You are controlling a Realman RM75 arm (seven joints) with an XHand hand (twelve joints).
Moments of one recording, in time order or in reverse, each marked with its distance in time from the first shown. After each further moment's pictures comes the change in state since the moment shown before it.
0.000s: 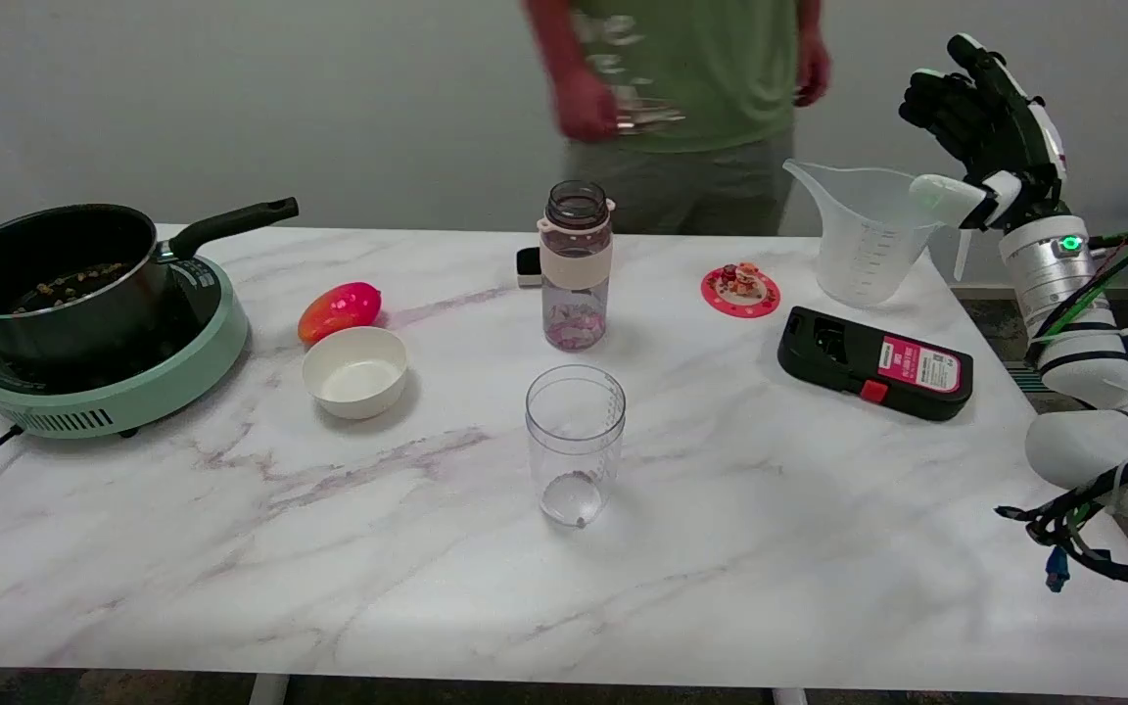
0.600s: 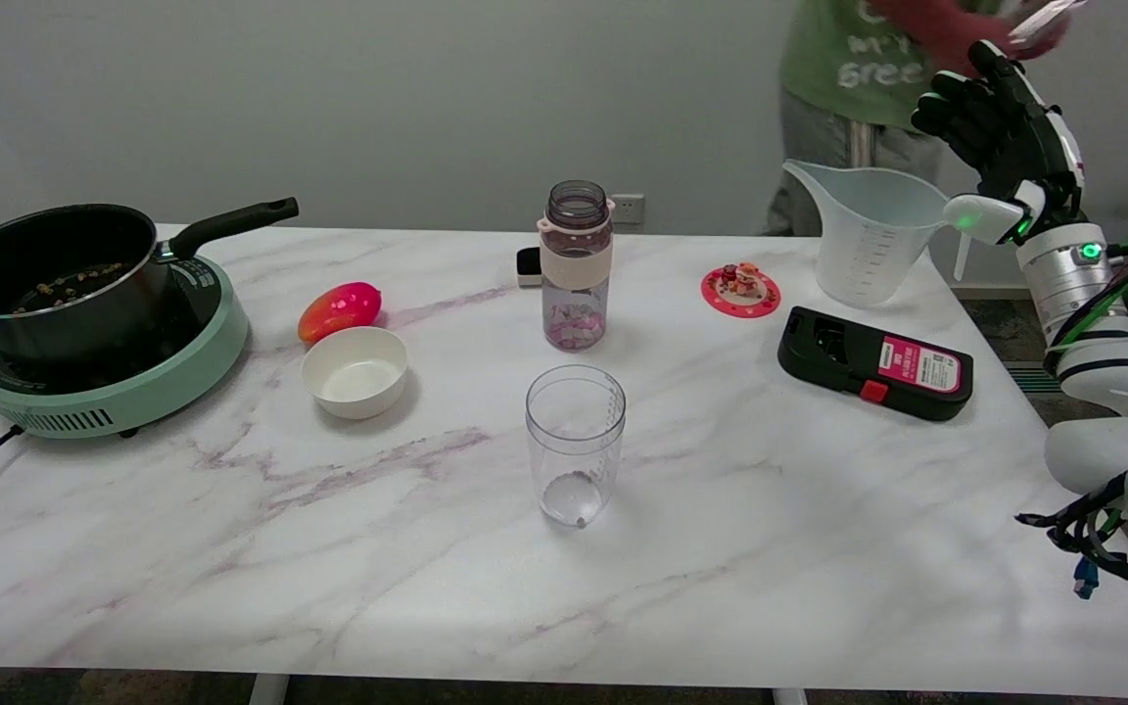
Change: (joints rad) arm 0.018 0.009 0.007 -0.109 -0.083 0.053 0.139
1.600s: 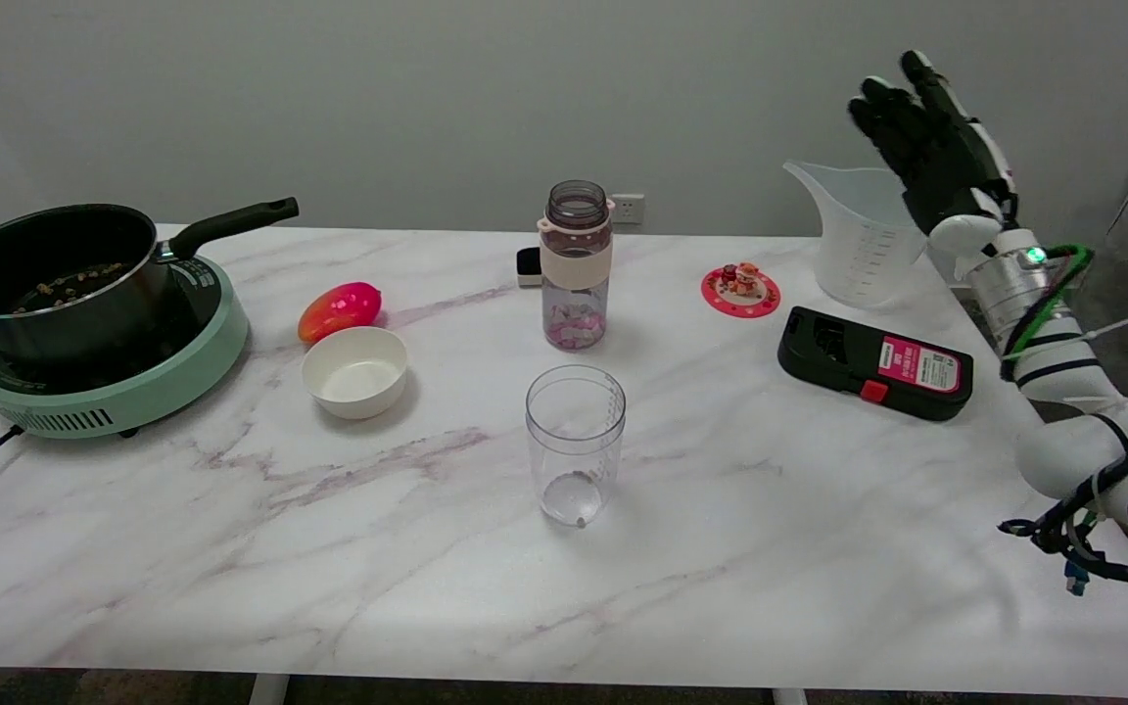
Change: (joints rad) arm 0.052 -0.010 -0.120 -0.002 -0.104 0.038 0.248
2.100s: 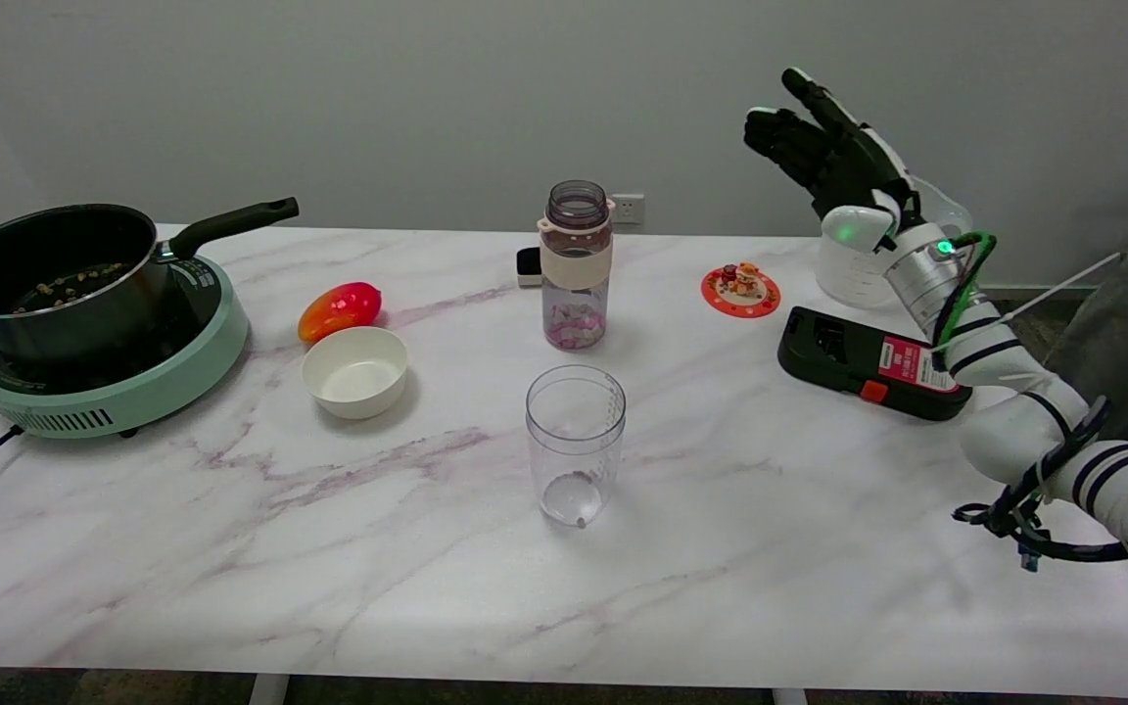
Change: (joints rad) arm 0.091 -0.045 -0.108 0.071 -0.112 -0.113 0.035
